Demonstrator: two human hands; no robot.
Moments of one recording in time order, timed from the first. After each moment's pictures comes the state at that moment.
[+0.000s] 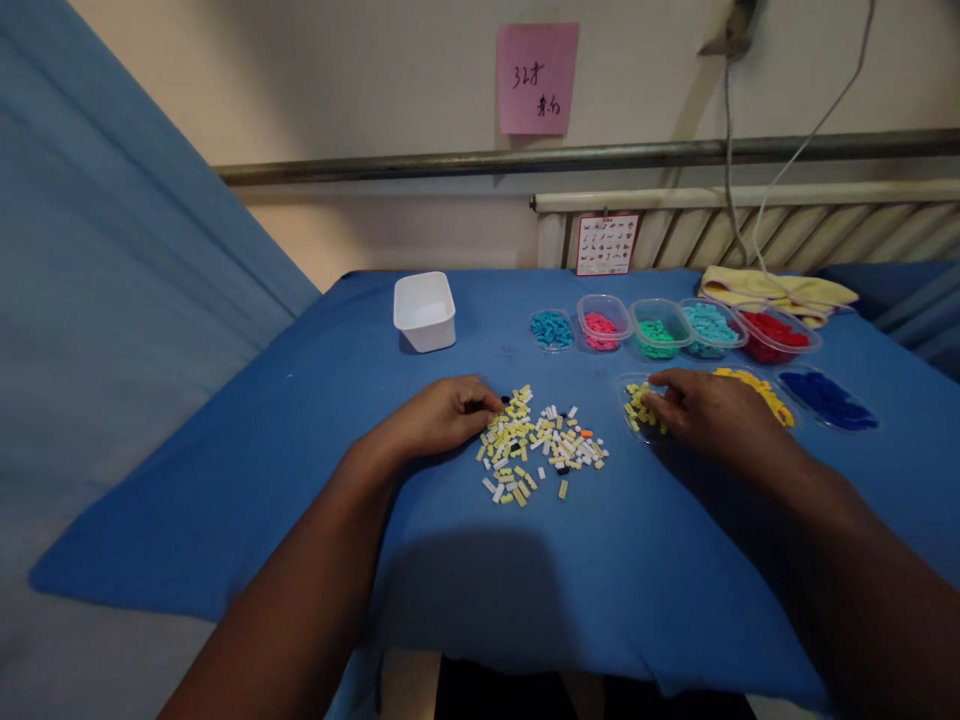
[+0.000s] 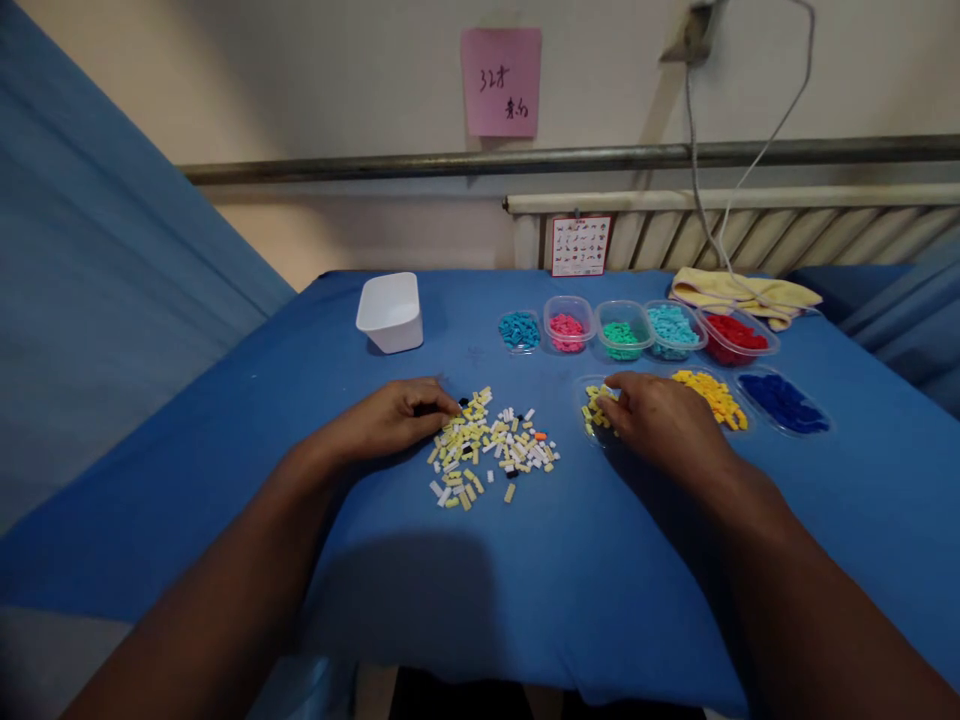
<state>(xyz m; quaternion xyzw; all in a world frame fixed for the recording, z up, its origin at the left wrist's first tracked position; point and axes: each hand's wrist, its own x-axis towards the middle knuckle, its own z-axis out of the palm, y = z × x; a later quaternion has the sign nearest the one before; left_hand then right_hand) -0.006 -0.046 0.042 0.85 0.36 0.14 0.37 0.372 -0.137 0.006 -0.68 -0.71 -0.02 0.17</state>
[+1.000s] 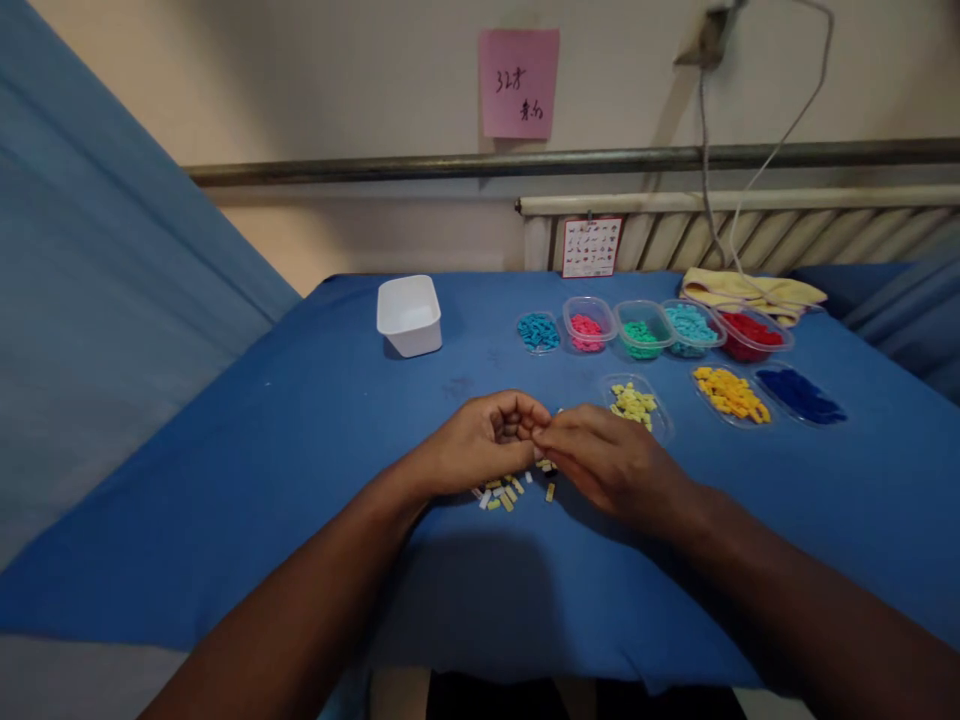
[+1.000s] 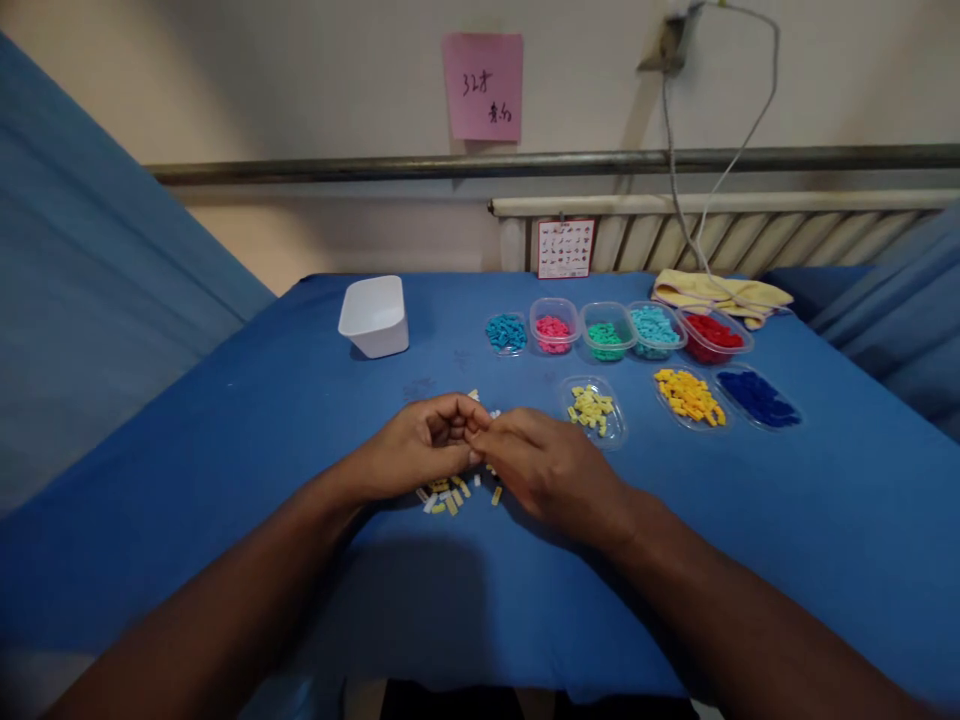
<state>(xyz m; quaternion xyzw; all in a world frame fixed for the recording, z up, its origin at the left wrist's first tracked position) 0.049 -0.089 0.039 0.64 0.31 0.24 0.66 0.273 -0.161 0.019 -0.35 -0.85 0.03 0.40</state>
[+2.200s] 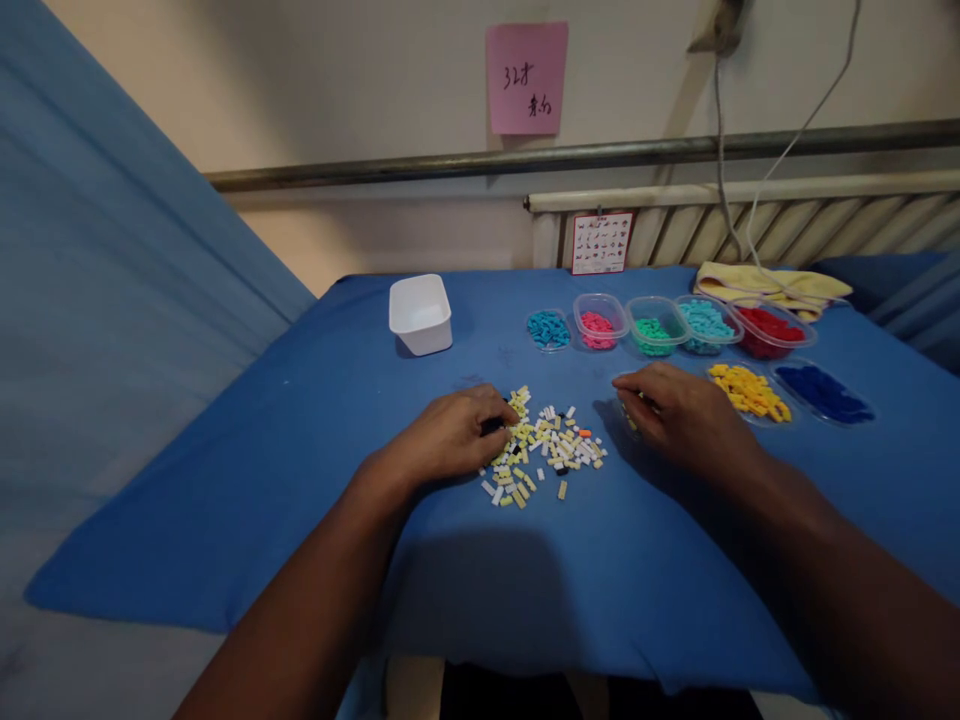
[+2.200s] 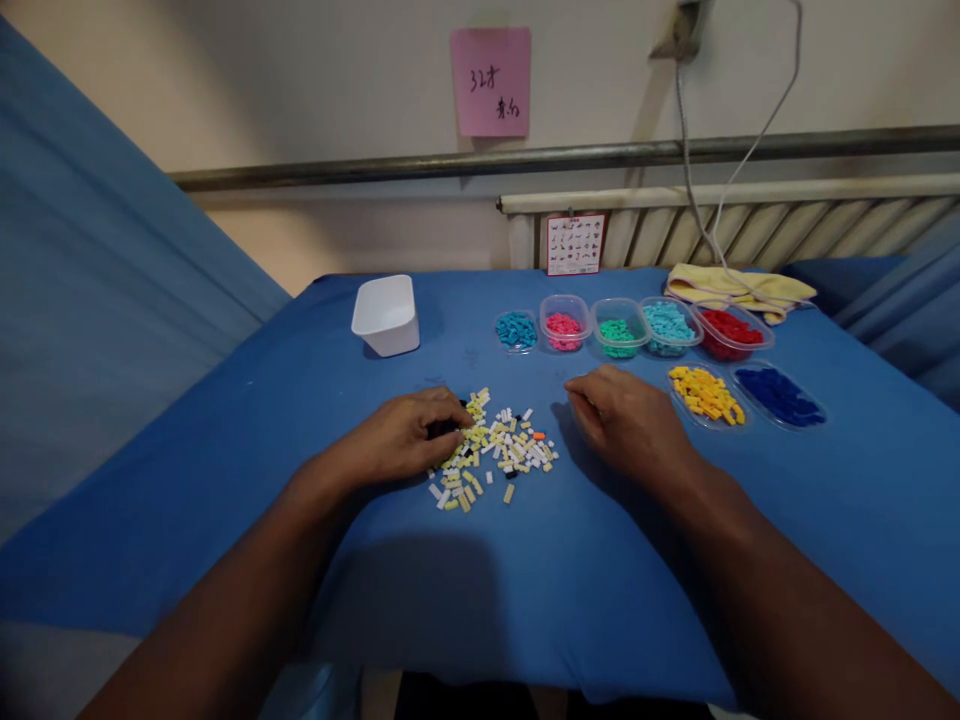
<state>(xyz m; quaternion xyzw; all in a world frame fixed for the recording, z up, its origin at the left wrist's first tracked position) 0.013 -0.070 0.052 0.91 0.34 0.08 0.22 0.337 -0.141 0.011 -0.56 -0.78 -0.05 0.29</state>
